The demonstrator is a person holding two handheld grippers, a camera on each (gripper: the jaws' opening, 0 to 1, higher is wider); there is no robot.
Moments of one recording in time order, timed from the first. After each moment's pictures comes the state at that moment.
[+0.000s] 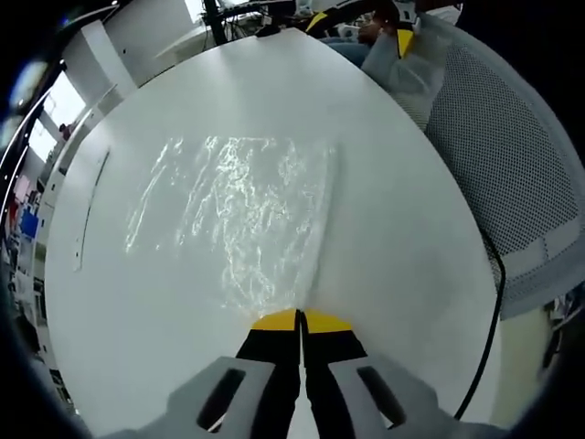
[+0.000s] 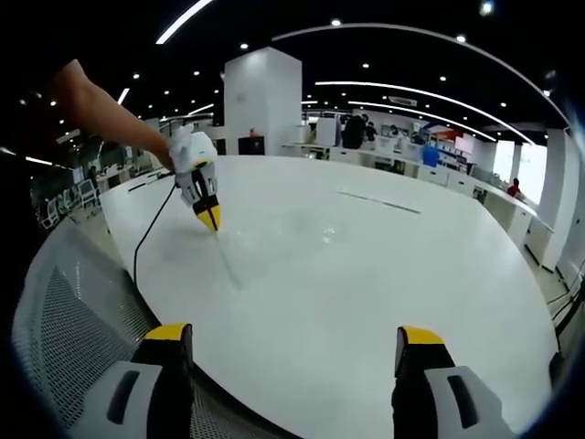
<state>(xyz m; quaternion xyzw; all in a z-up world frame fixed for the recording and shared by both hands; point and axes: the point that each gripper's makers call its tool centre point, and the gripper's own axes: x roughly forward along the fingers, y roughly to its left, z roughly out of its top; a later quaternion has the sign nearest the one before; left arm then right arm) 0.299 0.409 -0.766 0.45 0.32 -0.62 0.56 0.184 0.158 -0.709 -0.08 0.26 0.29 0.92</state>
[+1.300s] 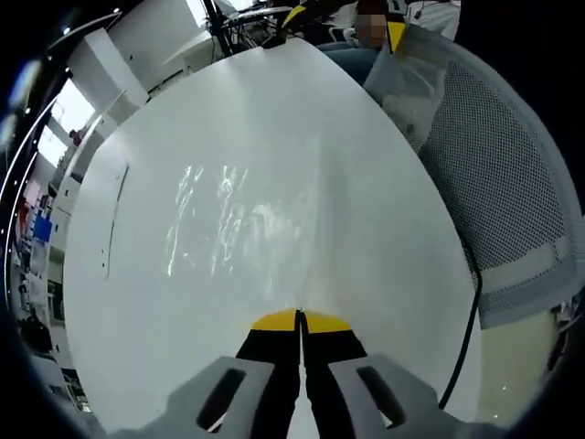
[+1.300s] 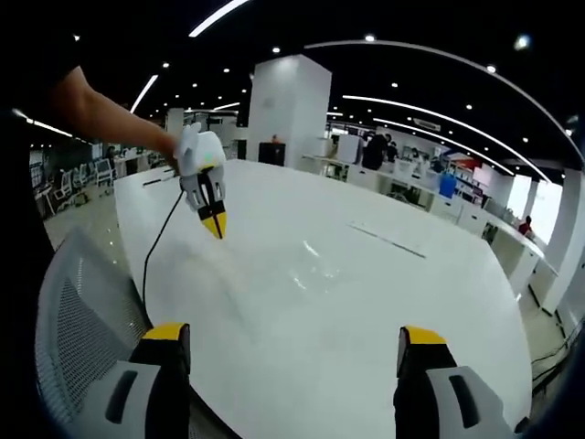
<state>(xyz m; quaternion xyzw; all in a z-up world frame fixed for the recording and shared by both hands) 0.296 0.400 -0.718 0.46 0.30 -0.60 0.57 0.213 0.172 -0.643 -0.14 0.22 0.33 0.91</state>
